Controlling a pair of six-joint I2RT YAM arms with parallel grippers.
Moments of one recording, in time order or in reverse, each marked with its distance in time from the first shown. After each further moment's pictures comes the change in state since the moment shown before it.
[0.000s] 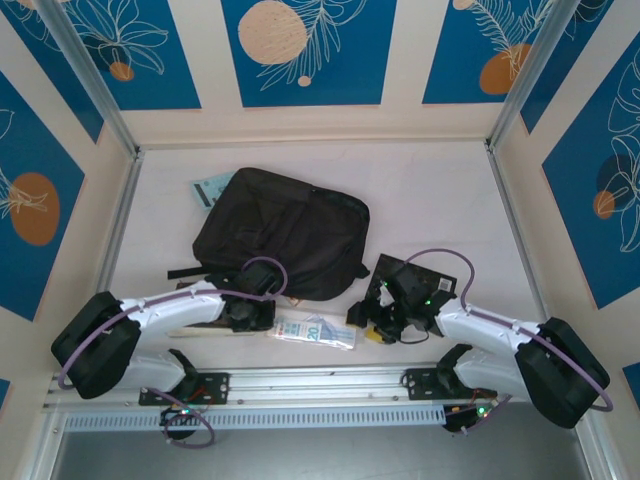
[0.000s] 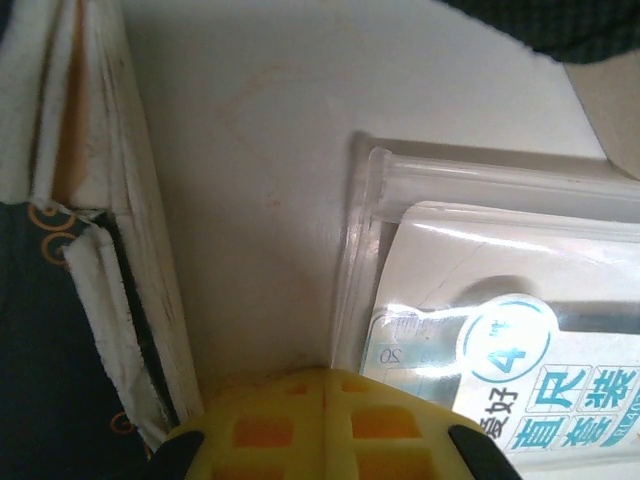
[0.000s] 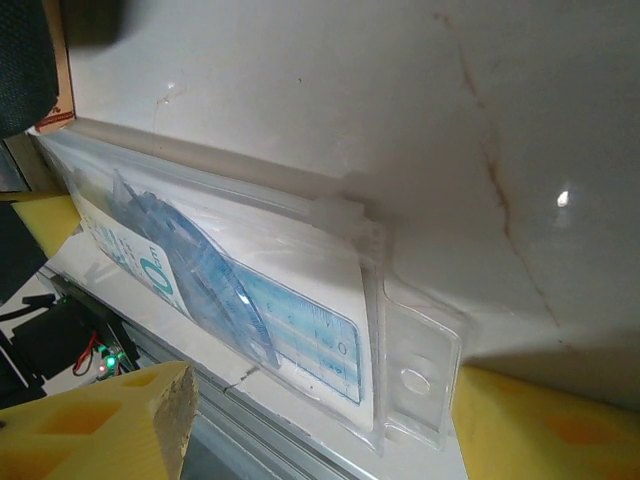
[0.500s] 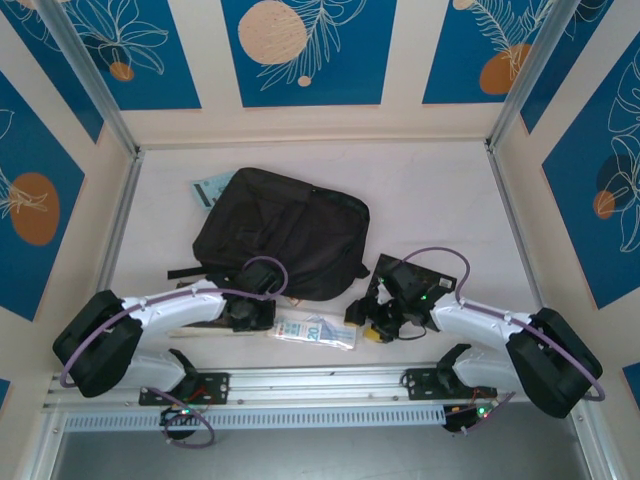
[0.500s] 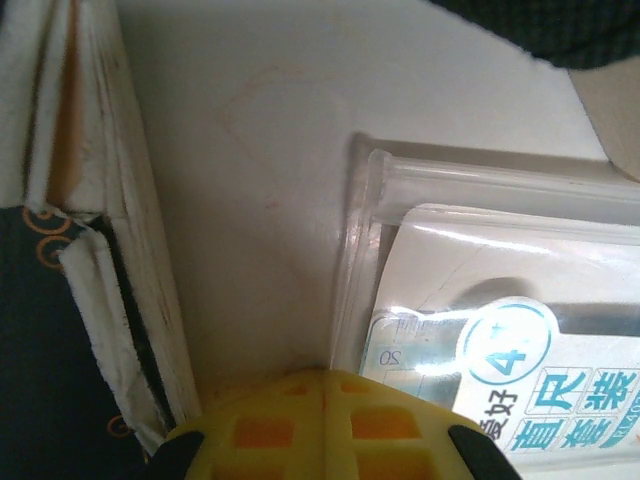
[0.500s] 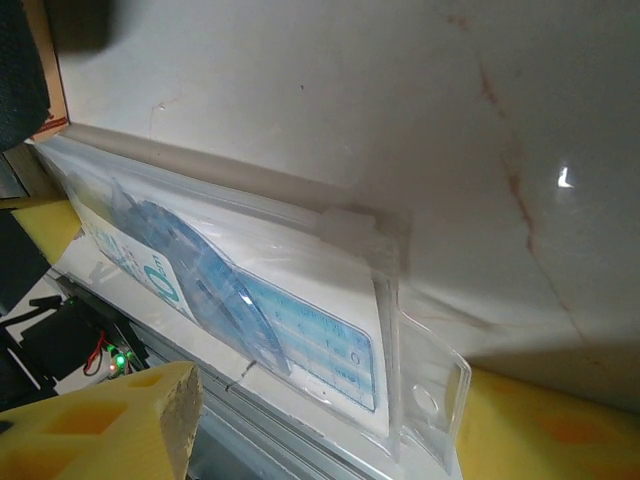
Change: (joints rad) left arm 0.003 0.012 0.008 -0.004 0.008 0.001; right arm -0.005 0.068 0.035 0.003 -0.030 0.015
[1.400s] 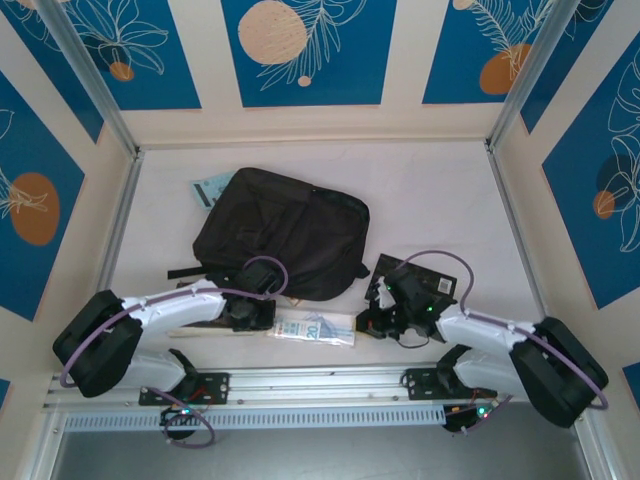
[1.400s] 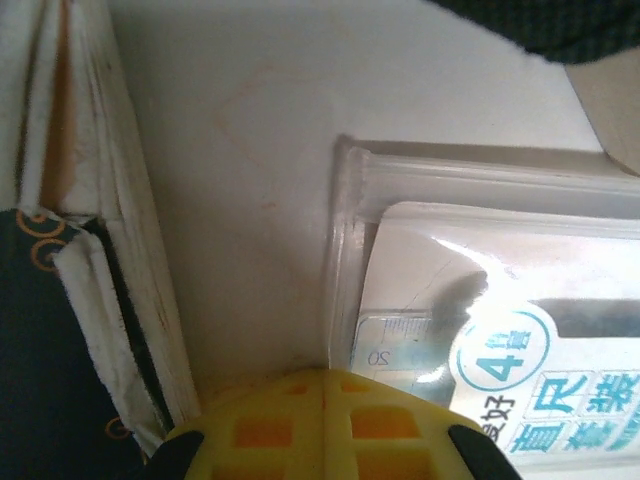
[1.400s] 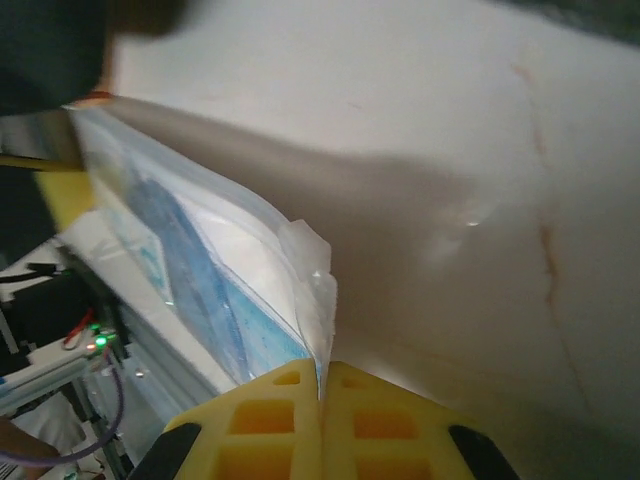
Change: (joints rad) left arm 0.003 -0.001 0.000 -0.001 0.007 0.016; right arm -0.041 -0.122 -0.124 0.150 -0.004 -0.137
